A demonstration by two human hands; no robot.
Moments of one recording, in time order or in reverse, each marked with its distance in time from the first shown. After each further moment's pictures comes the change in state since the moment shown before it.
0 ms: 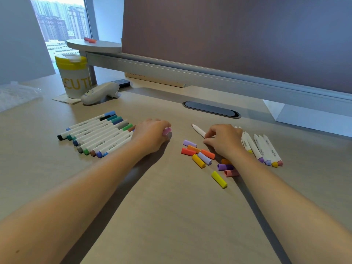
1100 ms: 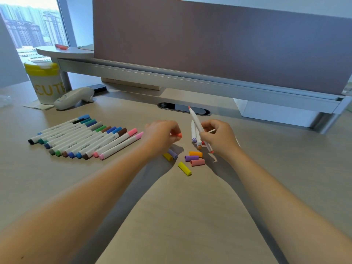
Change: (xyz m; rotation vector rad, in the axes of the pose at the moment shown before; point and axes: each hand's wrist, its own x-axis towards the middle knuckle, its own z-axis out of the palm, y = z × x) left_hand -0.017 0.091 -0.005 -0.178 -0.027 0.110; right_hand -0.054 0.035 -0.042 0.631 0.131 0.052
